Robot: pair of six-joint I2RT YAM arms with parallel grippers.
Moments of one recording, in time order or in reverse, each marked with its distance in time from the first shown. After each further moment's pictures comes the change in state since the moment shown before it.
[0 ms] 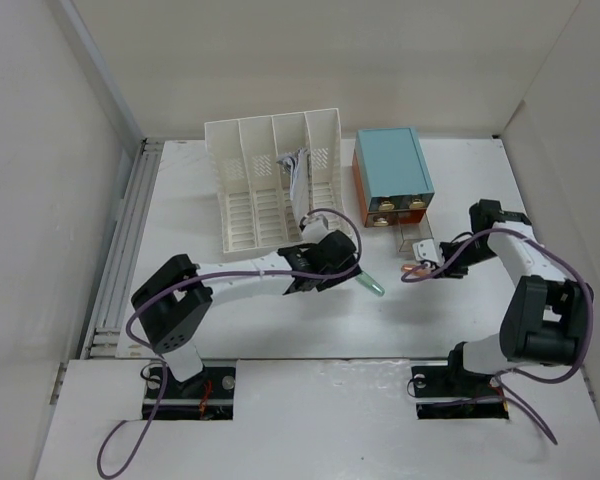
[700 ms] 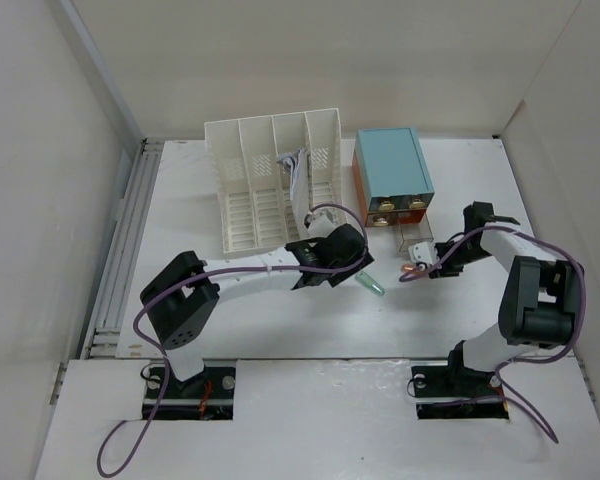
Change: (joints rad) left arm -0.012 0.053 0.102 0.014 0.011 -0.140; right arm 0.003 0.103 -0.058 0.222 0.041 -0.015
